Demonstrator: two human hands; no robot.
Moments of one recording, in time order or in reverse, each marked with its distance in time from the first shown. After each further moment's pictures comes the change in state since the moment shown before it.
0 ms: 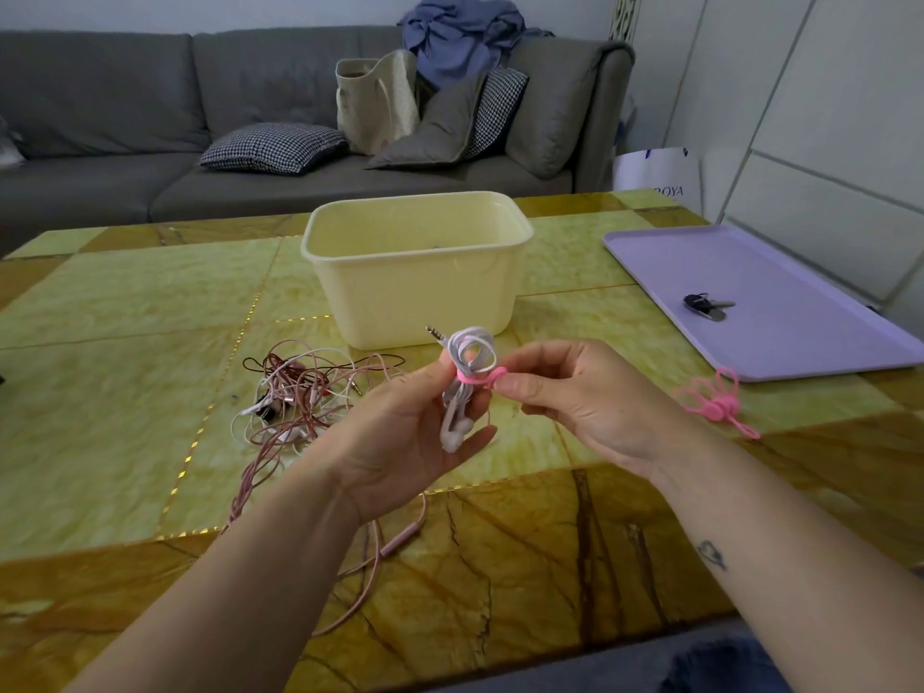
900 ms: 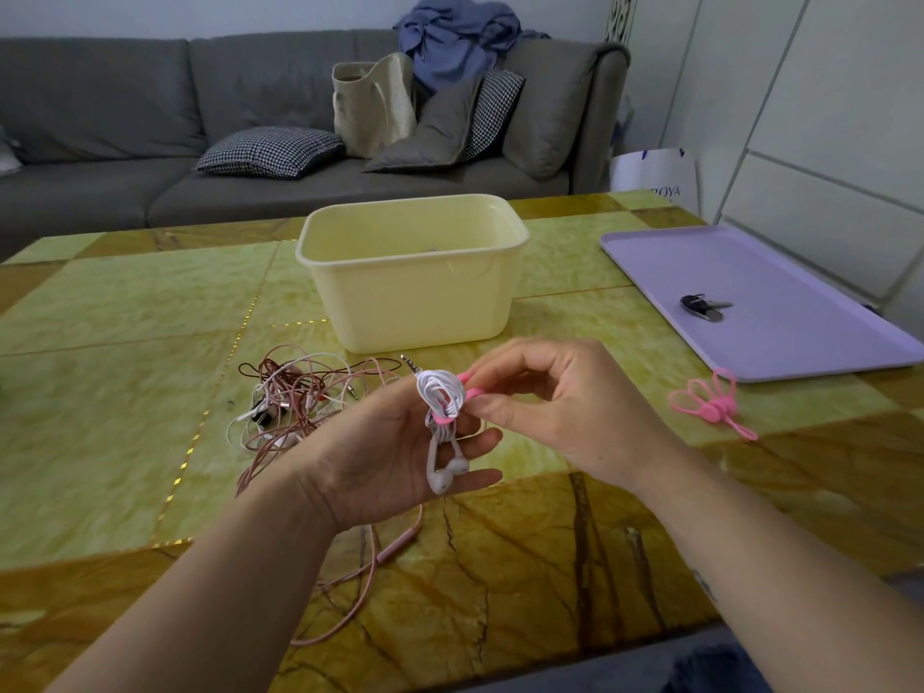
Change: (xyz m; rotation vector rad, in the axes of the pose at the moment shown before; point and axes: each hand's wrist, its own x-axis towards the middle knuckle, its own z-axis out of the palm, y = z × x) left_hand -0.001 0.005 -0.016 -0.078 -0.267 -0.162; right_hand -0.012 -0.009 0.015 -0.258 0.021 -0.345
